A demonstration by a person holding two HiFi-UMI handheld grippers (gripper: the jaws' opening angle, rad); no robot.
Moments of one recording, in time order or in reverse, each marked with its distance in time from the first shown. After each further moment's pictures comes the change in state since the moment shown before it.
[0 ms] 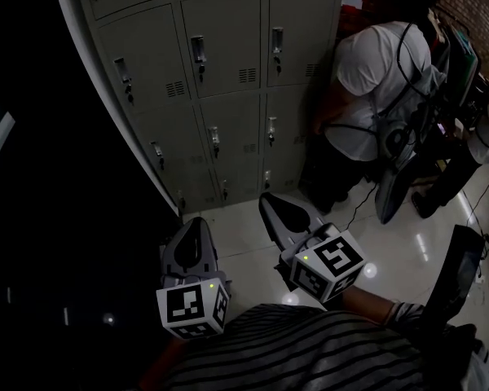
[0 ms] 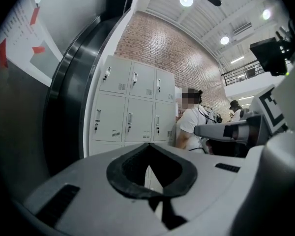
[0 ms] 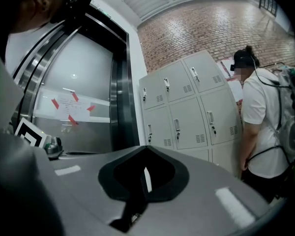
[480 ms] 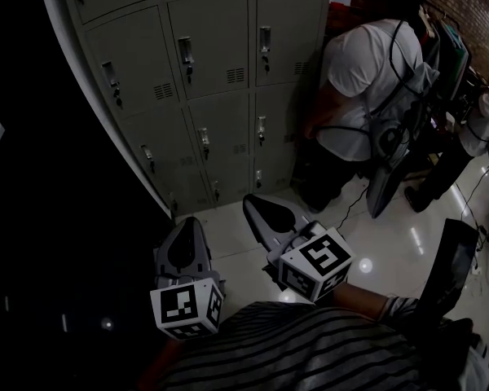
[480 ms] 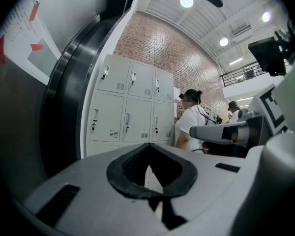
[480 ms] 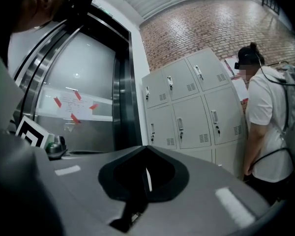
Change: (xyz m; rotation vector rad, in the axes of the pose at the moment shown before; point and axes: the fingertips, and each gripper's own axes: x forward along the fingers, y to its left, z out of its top) left arm 0.009 -0.004 0.001 -0.009 -0.003 -0.020; right arm 0.009 0.007 -0.001 -0.006 0.015 0.035
